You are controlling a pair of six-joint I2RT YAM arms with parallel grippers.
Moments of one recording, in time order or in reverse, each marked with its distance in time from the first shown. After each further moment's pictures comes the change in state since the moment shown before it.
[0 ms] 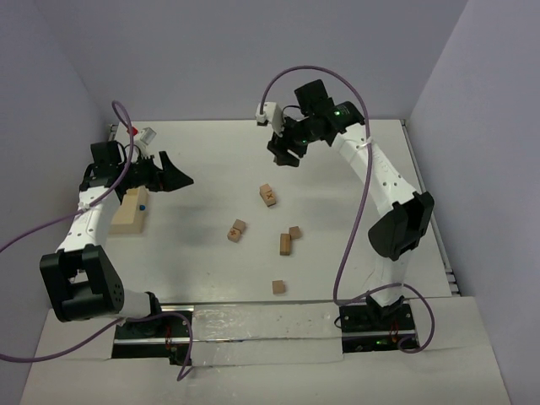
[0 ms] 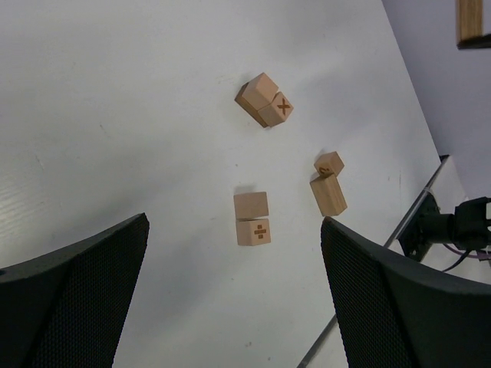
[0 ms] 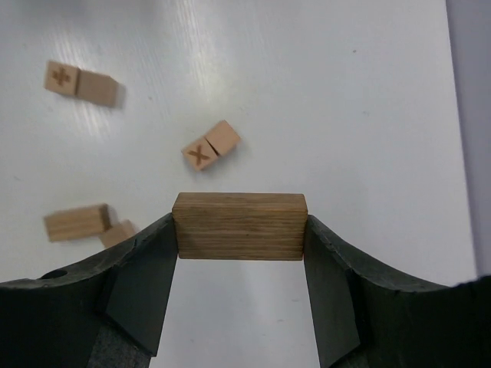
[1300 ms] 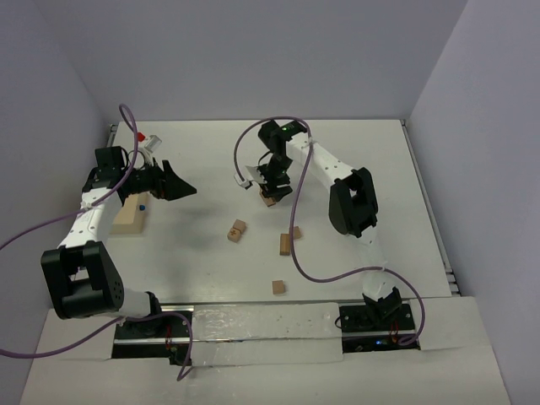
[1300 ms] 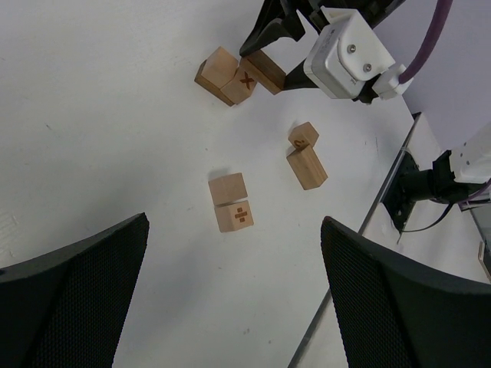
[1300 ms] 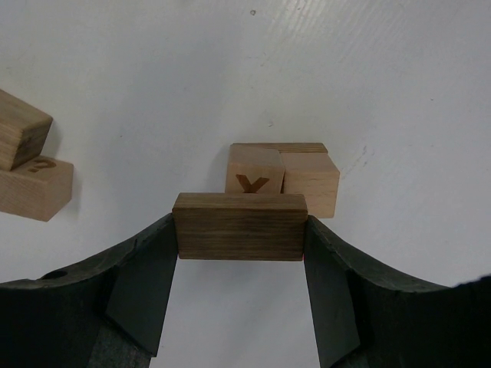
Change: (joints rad) left arm 0.000 0.017 -0.038 -0.036 0.155 0.130; right arm 0.060 0.433 0.118 -0.276 0.013 -0.789
